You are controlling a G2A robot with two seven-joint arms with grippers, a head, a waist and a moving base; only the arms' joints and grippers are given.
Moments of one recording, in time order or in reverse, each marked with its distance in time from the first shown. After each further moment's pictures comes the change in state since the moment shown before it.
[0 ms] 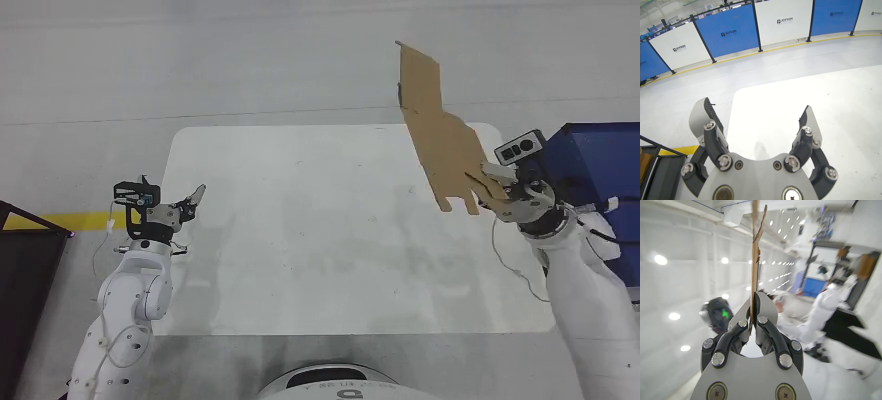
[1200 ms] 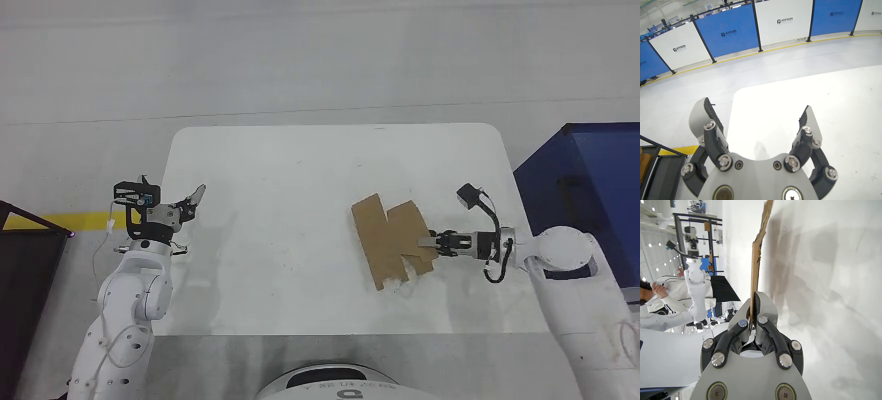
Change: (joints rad) left arm 0.000 0.000 0.000 0.000 0.000 0.000 0.000; right arm -0.067 0.028 0.057 0.109 -1.064 -0.437 0.117
